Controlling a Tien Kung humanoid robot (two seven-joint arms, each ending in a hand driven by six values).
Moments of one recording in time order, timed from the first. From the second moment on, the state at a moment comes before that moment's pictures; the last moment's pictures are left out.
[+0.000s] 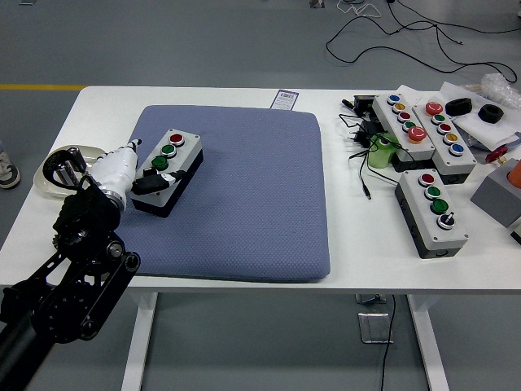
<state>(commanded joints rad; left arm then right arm) -0.47 0.03 -1.21 -1.22 2.26 -0.07 0.65 0.11 -0.02 1.43 0.18 -1.79 -0.20 -0.22</state>
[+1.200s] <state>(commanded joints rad) -0.59 0.00 -1.19 -1.03 2.27 -0.19 0.65 0.10 -0.02 1.43 0.18 -1.80 -0.20 -0.21</state>
